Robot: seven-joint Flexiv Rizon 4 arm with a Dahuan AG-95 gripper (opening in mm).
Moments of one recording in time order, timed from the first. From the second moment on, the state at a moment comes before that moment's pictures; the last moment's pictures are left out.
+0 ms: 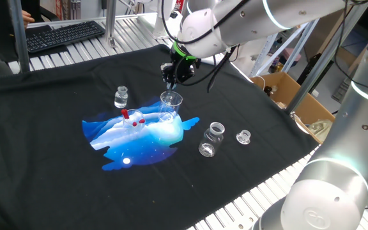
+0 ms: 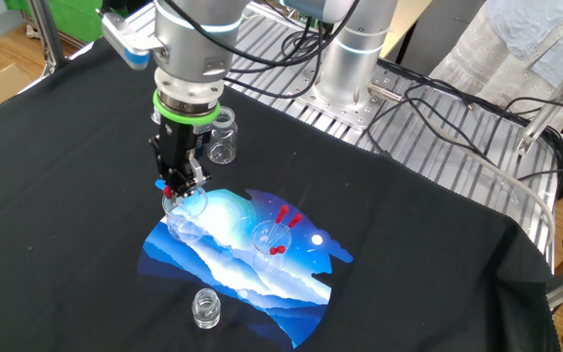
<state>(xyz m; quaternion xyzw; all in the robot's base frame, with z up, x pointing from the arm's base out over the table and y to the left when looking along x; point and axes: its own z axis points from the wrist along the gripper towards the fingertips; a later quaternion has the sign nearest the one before) 0.597 -0.081 0.129 0.18 0.98 0.00 0.11</state>
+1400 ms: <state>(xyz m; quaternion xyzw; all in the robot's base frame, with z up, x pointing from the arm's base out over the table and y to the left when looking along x) 0.596 -0.082 0.109 0.19 0.98 0.01 0.11</state>
